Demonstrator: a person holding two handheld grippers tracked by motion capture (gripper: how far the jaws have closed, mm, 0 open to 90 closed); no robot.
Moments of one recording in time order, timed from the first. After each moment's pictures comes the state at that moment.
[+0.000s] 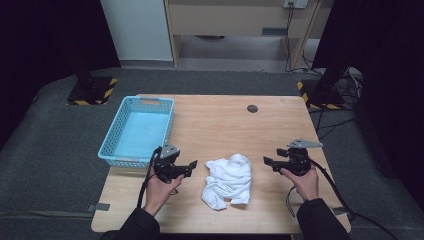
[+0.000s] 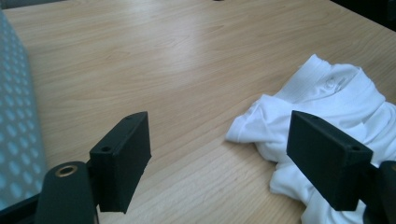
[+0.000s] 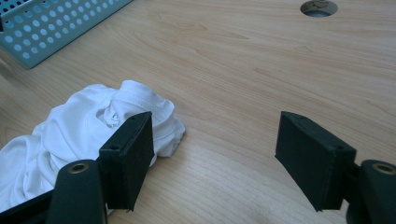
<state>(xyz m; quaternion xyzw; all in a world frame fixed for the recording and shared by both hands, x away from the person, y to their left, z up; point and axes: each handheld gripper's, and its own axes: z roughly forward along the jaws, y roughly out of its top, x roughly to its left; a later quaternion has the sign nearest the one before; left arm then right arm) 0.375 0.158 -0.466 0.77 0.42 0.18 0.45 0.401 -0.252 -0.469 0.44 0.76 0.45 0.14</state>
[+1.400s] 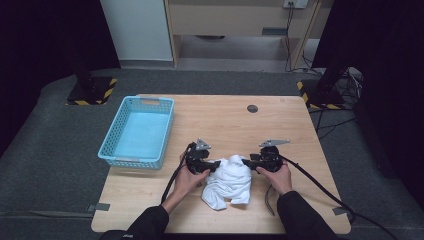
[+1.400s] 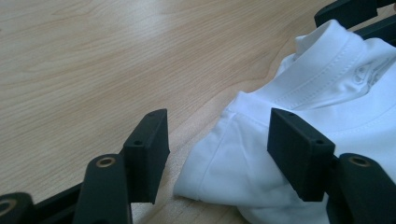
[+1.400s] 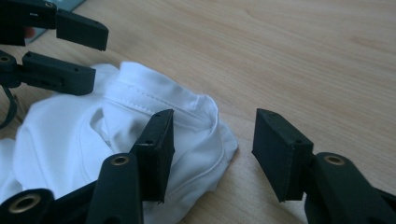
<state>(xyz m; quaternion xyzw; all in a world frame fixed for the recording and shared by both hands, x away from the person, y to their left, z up) 0.430 0.085 -0.516 0.83 0.39 0.12 0.39 0.436 -0.192 -0.518 0.43 0.80 0.42 0.07</state>
